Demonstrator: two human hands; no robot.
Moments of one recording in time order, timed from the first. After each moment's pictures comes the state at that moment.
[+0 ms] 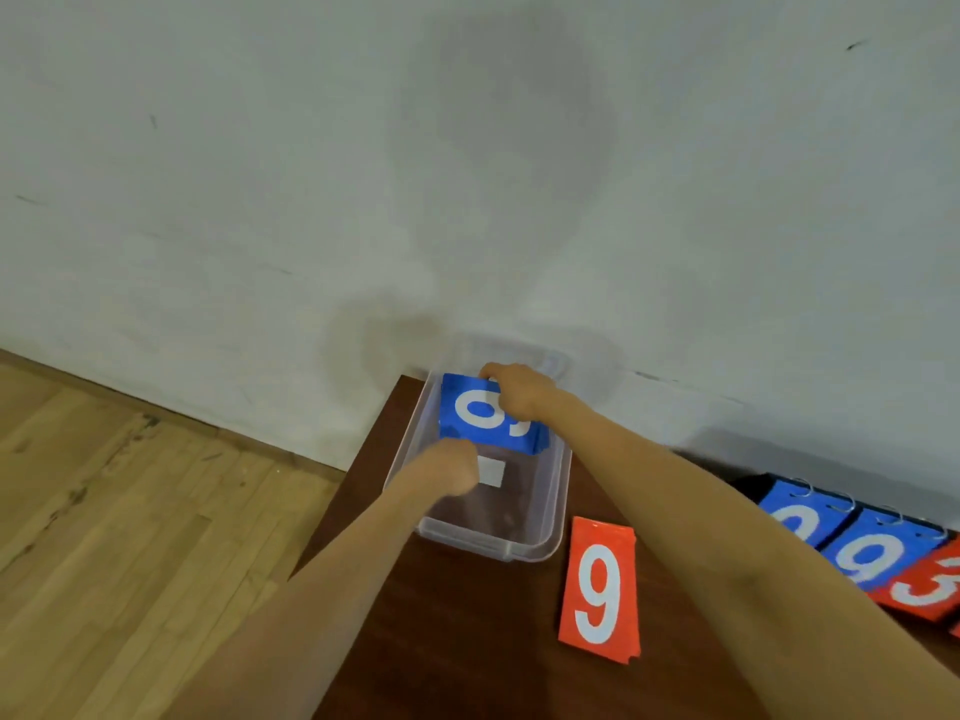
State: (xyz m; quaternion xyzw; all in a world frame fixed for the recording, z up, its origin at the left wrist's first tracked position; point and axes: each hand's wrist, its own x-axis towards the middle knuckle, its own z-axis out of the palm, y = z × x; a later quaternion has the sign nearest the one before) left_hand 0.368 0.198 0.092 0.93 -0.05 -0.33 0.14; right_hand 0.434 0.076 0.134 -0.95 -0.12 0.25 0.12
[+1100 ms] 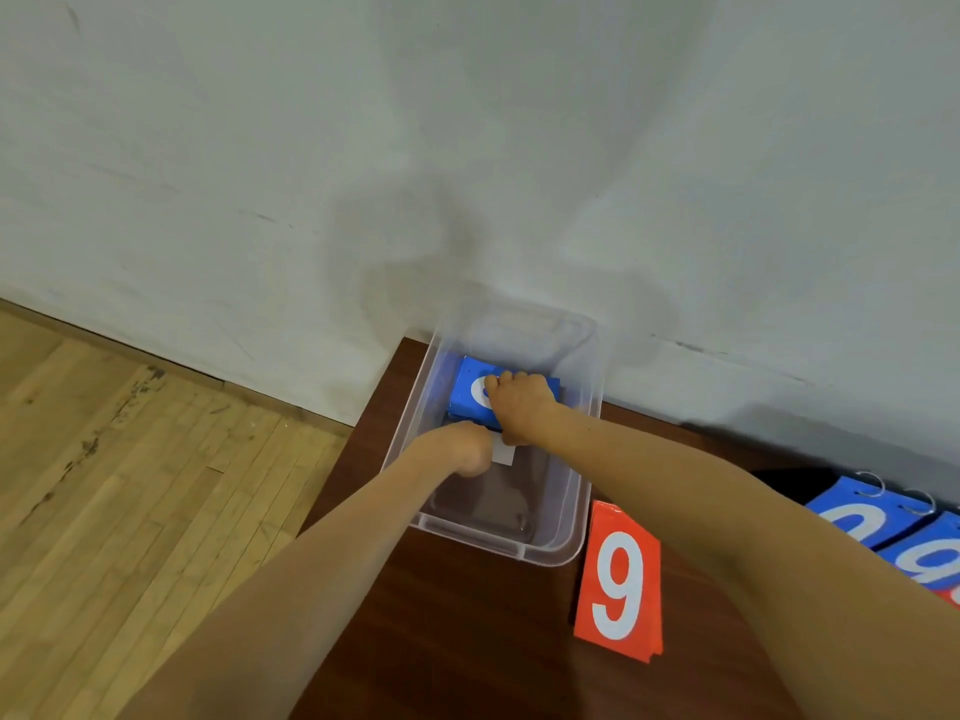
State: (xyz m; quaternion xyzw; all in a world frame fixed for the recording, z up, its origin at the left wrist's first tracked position) left_hand 0.392 0.188 0.063 0.90 -0.11 -0.42 0.06; right_hand 0.431 0.093 0.053 -0.93 -0.23 0.22 -0.19
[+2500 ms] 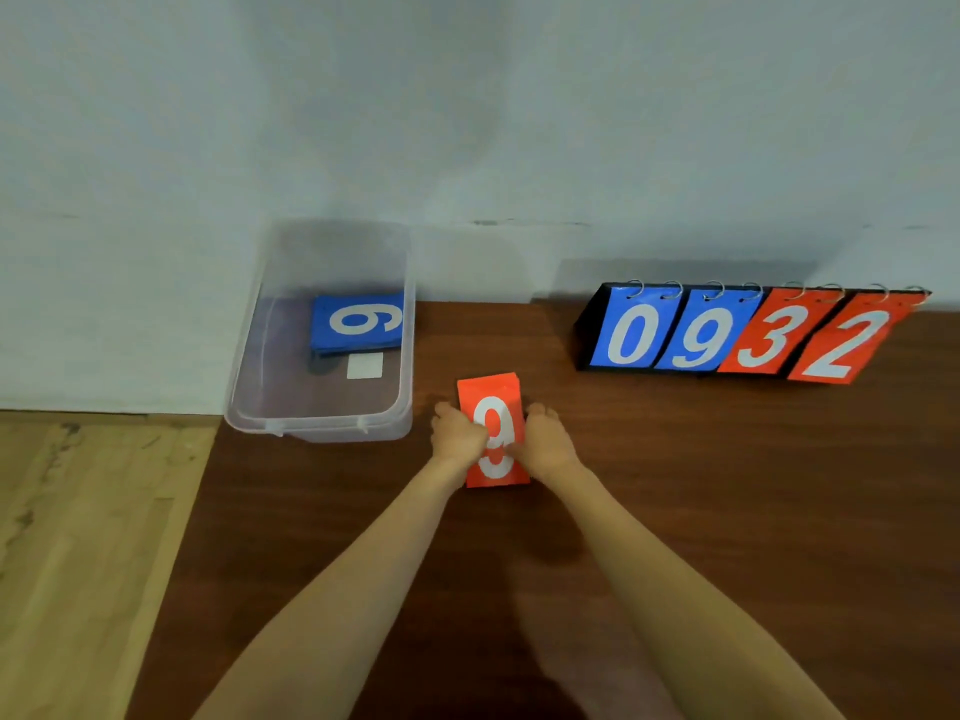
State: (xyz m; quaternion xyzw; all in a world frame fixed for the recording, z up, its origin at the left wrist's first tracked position) left_hand 0.250 0.040 0.022 0.83 0.22 -0.29 0.43; right_hand 0.214 -0.069 0.022 -0.88 0.24 0.23 0.33
